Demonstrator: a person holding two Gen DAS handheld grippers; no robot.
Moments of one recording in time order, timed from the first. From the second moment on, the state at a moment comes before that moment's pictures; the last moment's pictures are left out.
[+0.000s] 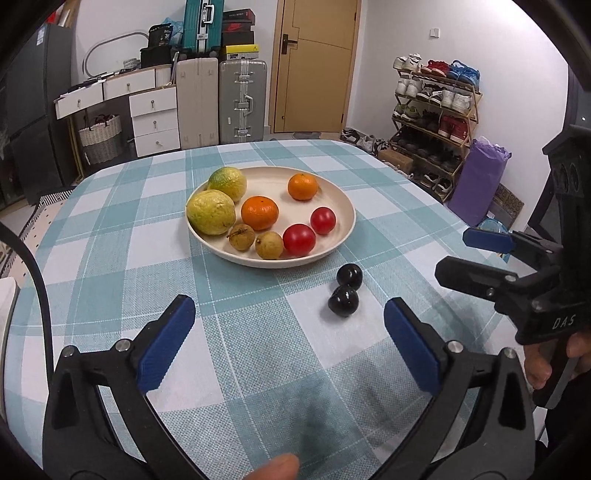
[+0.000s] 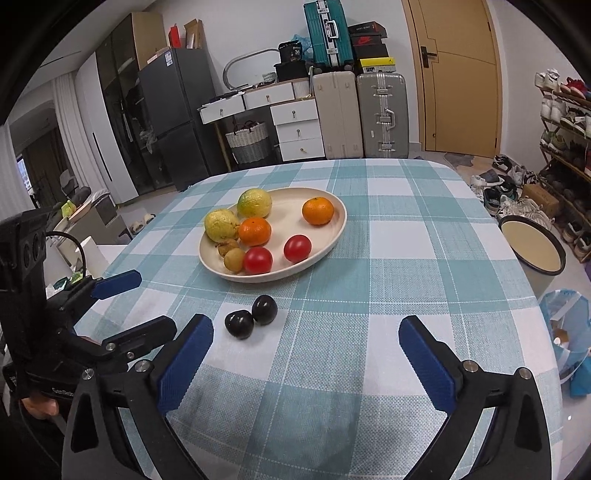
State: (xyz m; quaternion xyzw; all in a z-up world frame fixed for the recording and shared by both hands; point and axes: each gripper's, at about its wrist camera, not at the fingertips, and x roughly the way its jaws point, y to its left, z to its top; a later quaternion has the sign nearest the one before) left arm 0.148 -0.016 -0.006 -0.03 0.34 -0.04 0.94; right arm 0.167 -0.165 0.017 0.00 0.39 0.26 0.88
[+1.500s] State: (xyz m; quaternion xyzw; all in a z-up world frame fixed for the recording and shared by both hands) left arm 0.194 -0.050 -0.036 -0.01 0.41 -0.08 0.91; right arm 0.181 -0.189 0.011 0.03 0.41 0.24 0.88
